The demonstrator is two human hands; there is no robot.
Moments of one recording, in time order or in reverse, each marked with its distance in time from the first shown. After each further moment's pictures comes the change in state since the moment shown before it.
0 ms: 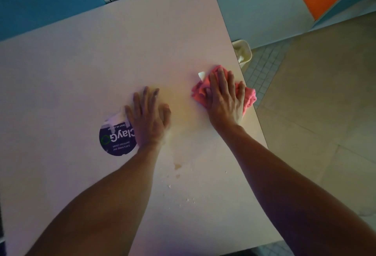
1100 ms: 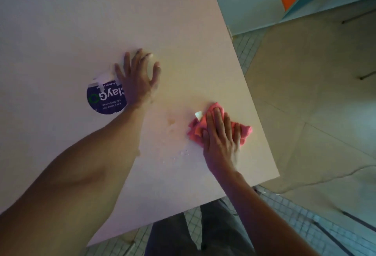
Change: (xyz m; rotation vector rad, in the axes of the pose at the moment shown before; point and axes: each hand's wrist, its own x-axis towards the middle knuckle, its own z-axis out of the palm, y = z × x) left_hand -0.009 -0.014 -0.015 -0.281 -0.065 0.032; right_hand -0.246 -0.010 -0.027 -0.052 -0.047 0.090
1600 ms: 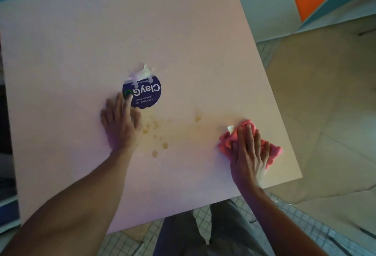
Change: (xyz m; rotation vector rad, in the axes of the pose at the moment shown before) left_hand -0.118 -0.132 -0.056 0.209 0.110 -0.110; right_hand -0.046 0.002 -0.002 0.008 -0.098 0.149
